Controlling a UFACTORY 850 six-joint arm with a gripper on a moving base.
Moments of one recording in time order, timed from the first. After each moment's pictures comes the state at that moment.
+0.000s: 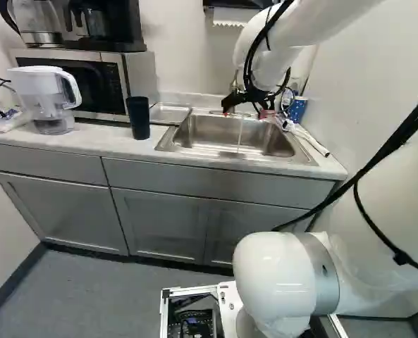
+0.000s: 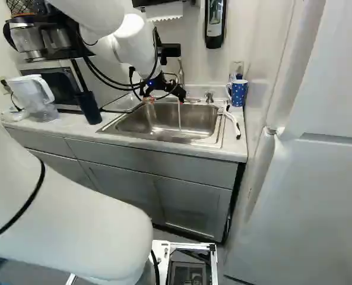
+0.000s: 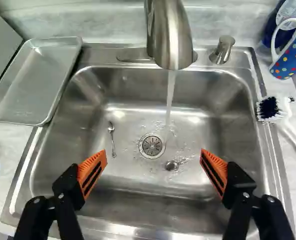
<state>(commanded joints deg) -5.1 14.0 -48.5 2.6 -21.5 0.0</state>
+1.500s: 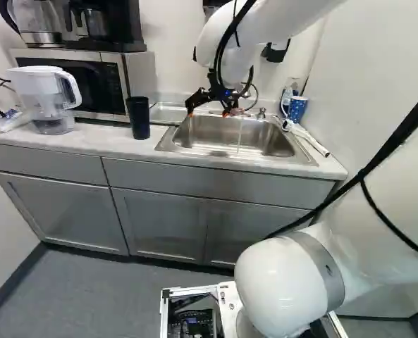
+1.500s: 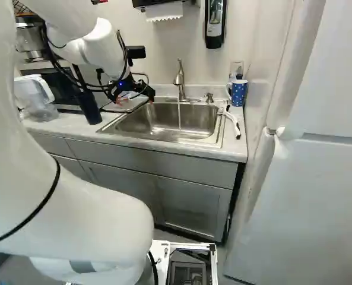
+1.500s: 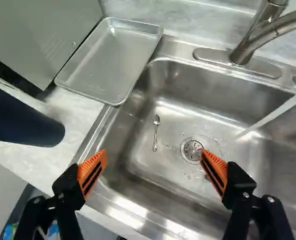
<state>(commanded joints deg) 11.1 12.5 -49.9 2.6 -21.5 0.0</state>
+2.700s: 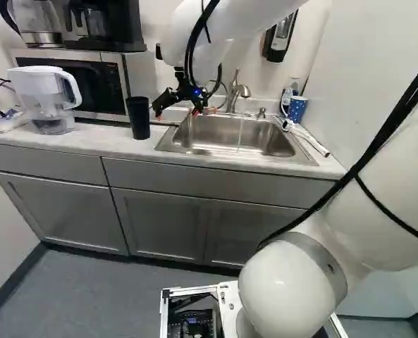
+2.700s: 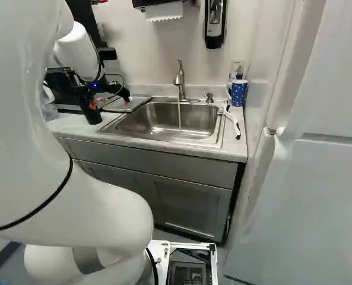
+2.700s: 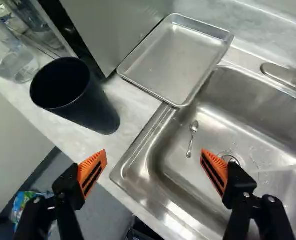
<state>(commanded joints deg) 24.0 9.7 -52.4 2.6 -21.5 0.0</state>
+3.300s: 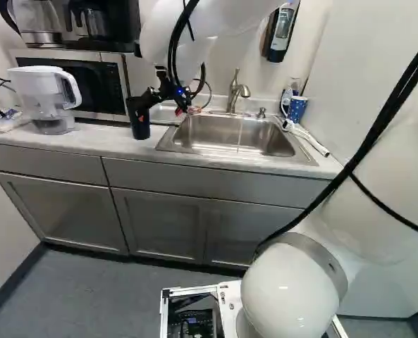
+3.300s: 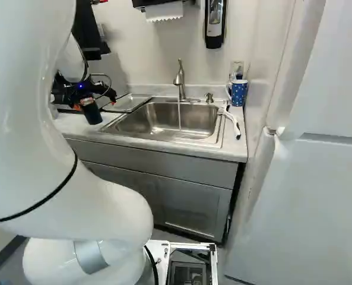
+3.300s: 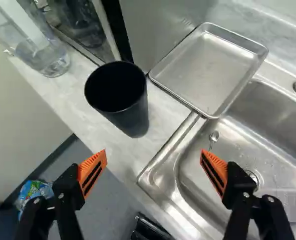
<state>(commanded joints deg) 30.2 7.6 -54.4 2.6 -19.5 0.0</state>
